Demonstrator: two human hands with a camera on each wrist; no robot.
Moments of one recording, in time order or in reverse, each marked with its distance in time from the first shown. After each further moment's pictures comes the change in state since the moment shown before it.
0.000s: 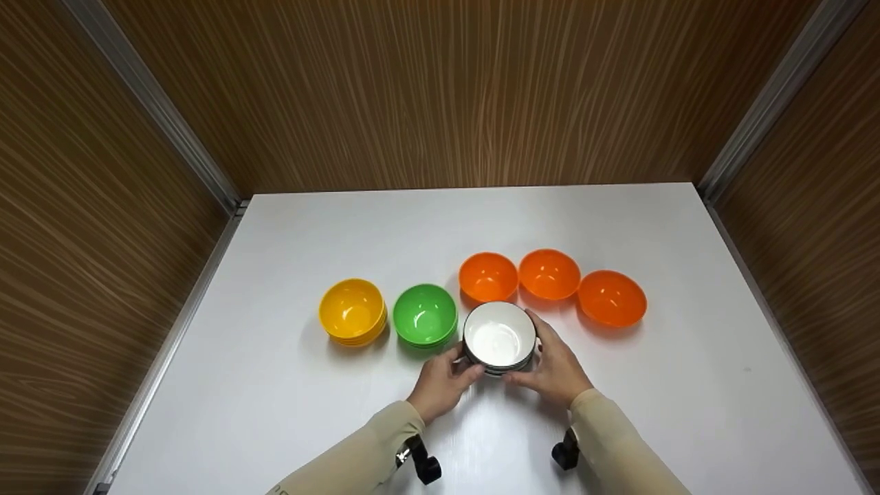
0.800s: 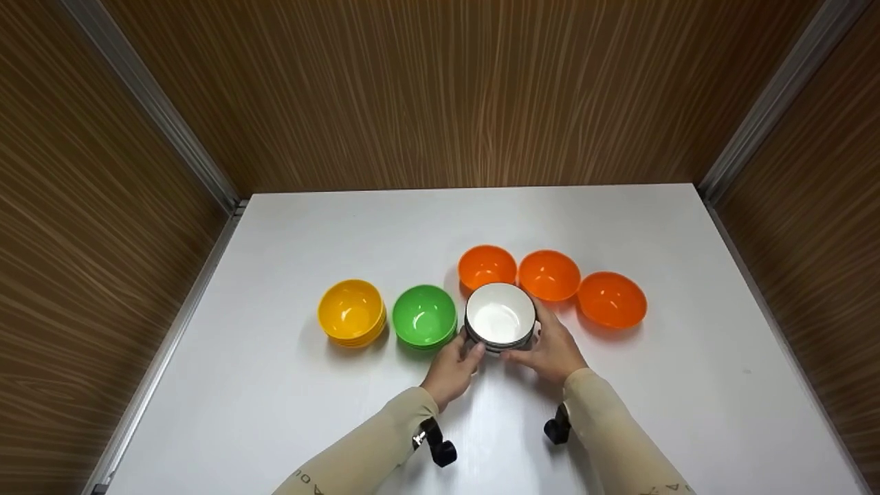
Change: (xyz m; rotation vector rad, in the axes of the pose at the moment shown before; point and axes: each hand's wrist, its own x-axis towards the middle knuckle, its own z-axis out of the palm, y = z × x) left_hand 0.020 0.008 0.009 -0.043 0.014 -0.089; right_hand 0.031 0.044 0.001 -0.004 -0.014 0.063
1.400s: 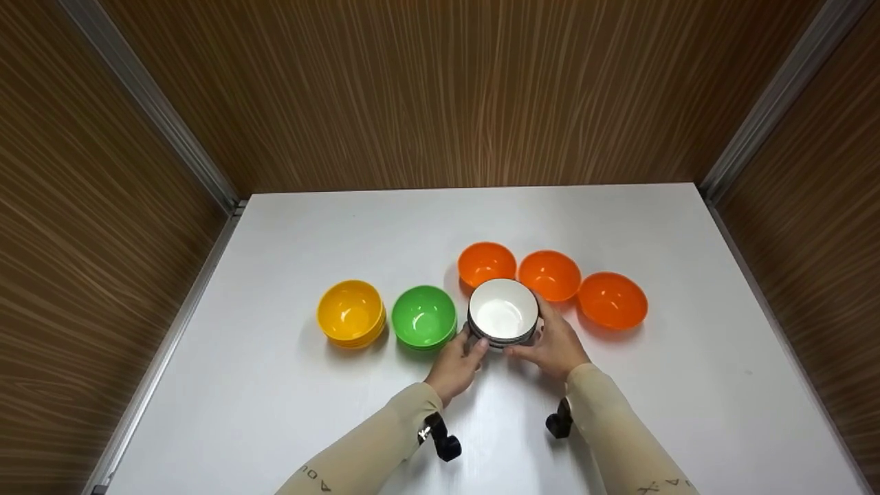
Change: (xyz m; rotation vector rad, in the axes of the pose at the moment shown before) left_hand 0.009 0.002 0.005 -0.009 0.007 0.020; right_hand 0.007 0.005 -0.006 0.014 -0.007 0.015
